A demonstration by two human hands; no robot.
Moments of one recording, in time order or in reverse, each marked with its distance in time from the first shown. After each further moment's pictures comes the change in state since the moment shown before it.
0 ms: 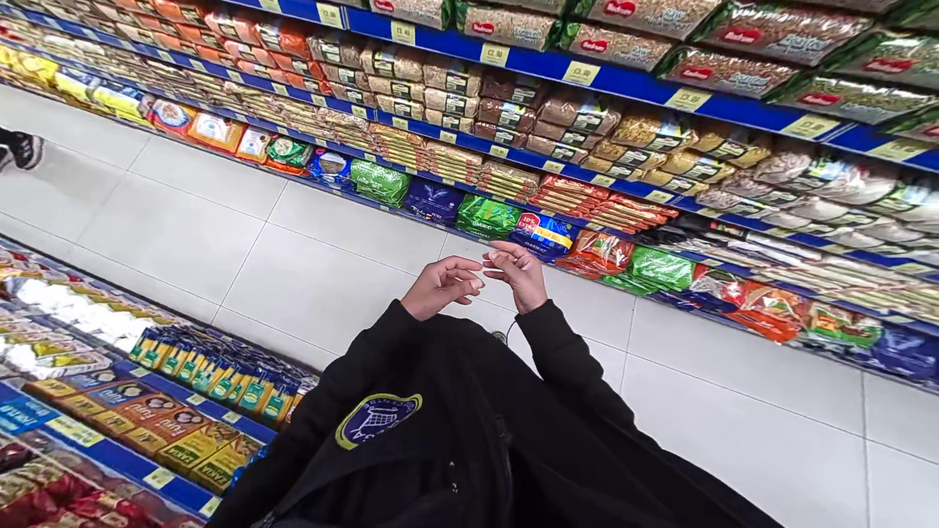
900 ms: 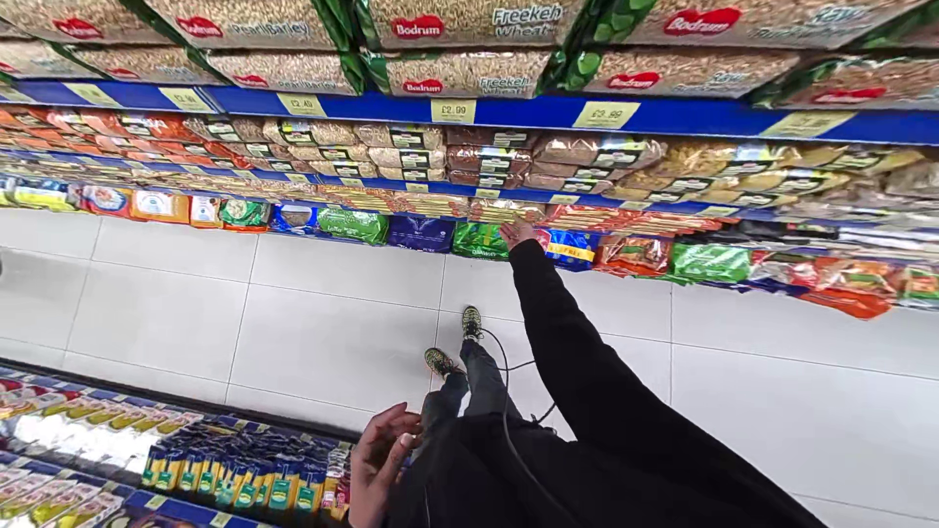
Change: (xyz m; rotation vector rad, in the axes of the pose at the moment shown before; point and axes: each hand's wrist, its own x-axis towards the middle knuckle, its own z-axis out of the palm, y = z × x) left_hand 0.017 -0.058 -0.095 -0.026 0.449 -0.051; right_hand 0.414 0.180 -0.131 0.590 0.848 0.468
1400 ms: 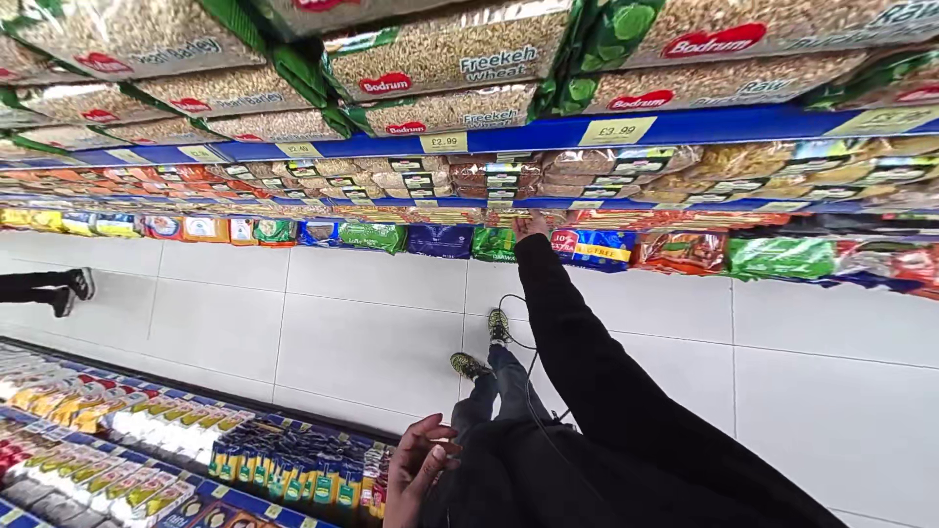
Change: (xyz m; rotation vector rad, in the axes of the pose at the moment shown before) left_hand 0.025 0.012 0.030 -0.110 -0.039 -0.201; right_hand 0.014 -0.004 0.049 0.253 0.113 0.007
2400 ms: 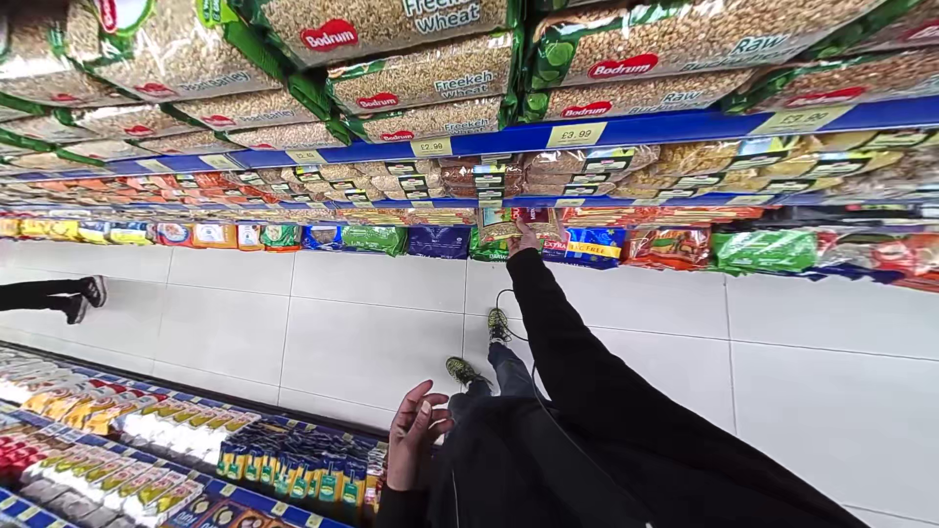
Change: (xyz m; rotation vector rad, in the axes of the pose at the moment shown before) left_hand 0.015 0.011 0.025 -0.292 0.216 -0.096; right_hand -0.033 0.004 -0.031 0.027 0.001 -0.042
